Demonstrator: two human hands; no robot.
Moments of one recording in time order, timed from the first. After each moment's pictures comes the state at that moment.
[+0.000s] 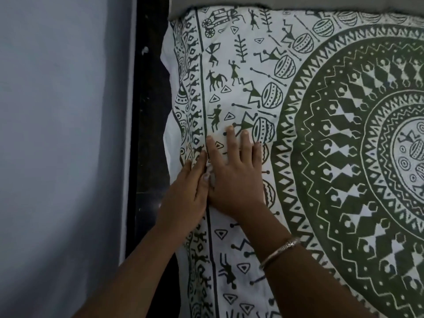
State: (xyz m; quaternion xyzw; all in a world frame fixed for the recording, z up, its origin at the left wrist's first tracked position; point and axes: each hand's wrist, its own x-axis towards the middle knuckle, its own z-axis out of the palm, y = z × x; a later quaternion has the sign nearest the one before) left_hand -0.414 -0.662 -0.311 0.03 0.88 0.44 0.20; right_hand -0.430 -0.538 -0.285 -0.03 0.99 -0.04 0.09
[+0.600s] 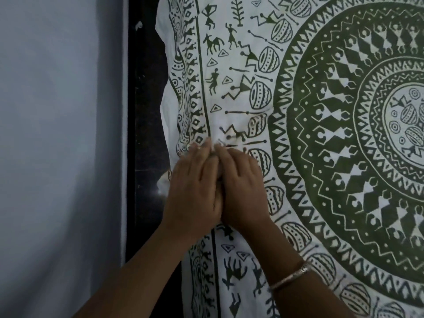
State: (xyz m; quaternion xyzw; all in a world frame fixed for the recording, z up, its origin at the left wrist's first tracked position) left_hand -0.346 -0.653 -0.274 0.18 0.93 0.31 0.05; right_hand -0.336 -0.537 -0.279 -0.01 0.99 -0.16 -0.03
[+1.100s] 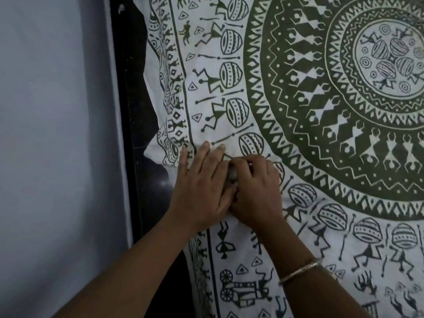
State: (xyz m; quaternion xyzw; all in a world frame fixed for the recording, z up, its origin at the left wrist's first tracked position) left_hand -0.241 -0.639 -0.275 0.30 0.93 0.17 0.09; right_hand -0.206 -0.507 -0.269 0.05 0.99 -0.12 -0.03
